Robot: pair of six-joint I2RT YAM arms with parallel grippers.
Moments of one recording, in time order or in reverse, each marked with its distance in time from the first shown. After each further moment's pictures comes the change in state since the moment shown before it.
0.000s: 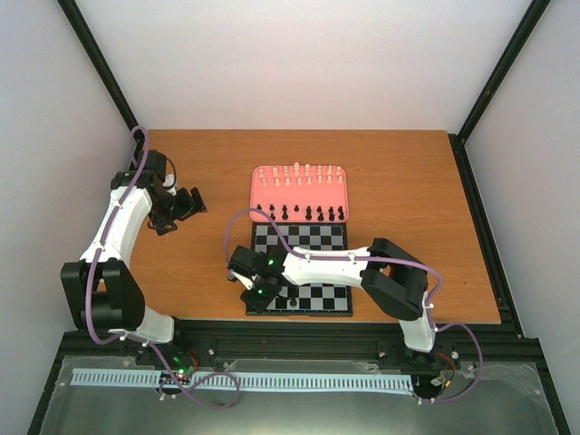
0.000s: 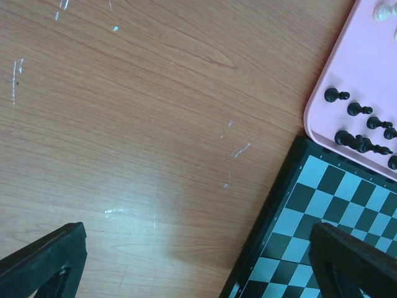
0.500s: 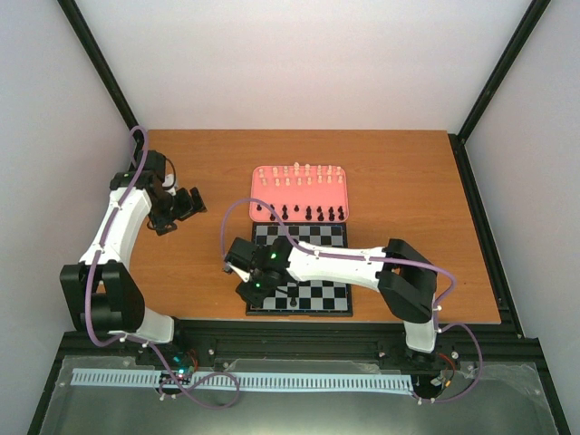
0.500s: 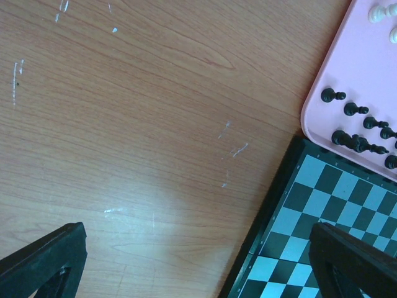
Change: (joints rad) left arm 0.000 -0.011 -0.002 0.000 0.001 0.000; right arm 0.000 -0.069 0.123 -0.080 0.099 -0.032
